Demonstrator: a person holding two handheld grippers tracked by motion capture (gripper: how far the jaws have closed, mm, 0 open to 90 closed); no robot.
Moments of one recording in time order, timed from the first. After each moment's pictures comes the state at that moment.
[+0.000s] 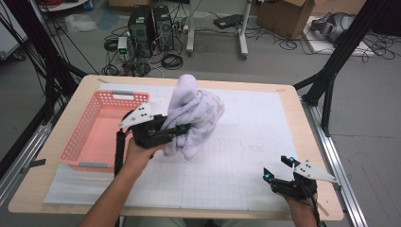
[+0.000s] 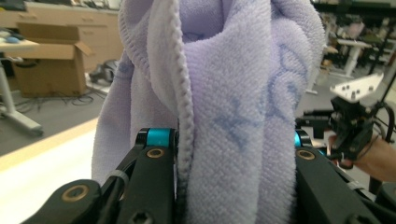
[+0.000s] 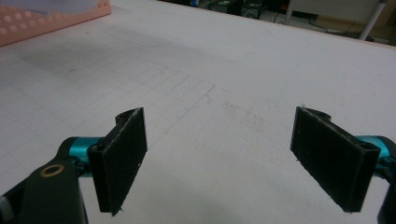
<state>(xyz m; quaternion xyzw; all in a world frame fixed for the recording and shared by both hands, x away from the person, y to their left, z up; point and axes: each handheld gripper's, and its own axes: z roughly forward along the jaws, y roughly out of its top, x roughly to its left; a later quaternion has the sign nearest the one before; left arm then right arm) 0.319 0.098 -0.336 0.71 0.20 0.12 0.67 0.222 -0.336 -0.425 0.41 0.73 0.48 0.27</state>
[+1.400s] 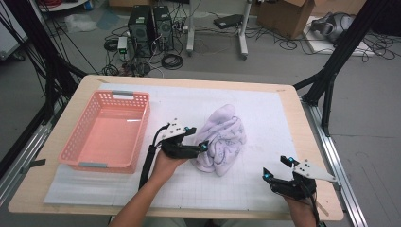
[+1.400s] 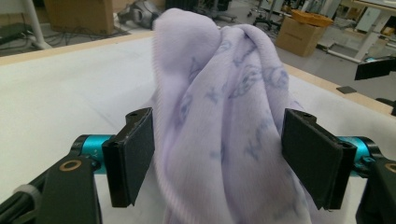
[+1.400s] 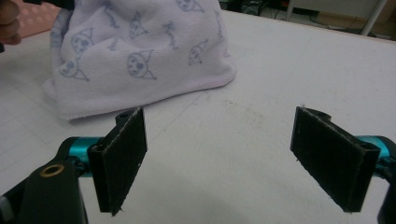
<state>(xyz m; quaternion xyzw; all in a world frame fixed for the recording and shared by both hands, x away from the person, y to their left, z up) 0.333 0.052 -0.418 0.74 0.29 0.13 0.59 0.225 -0.336 -0.428 0.41 0.73 0.48 0.27</state>
